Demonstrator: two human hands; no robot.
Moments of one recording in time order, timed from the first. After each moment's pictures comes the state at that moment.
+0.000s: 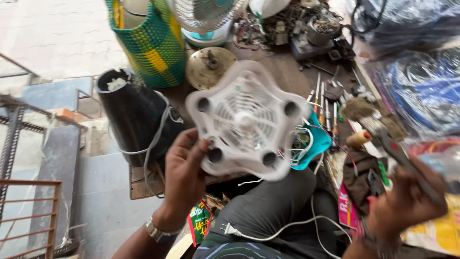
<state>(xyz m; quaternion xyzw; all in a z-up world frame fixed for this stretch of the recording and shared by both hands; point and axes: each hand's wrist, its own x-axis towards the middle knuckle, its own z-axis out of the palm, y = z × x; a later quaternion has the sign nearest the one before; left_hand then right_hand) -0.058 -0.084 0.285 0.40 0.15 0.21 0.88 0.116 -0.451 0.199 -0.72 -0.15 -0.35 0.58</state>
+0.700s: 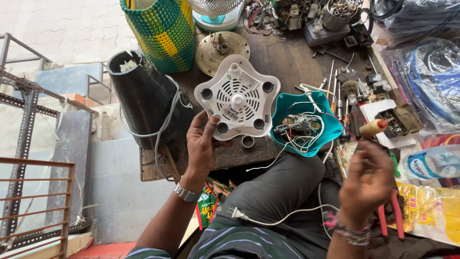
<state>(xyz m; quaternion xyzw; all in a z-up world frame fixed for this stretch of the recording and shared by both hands) -0.031 -0.063 0.191 0.45 0.18 0.27 0.83 0.071 -0.387 0.190 -0.74 -0.19 -0.23 0.60</state>
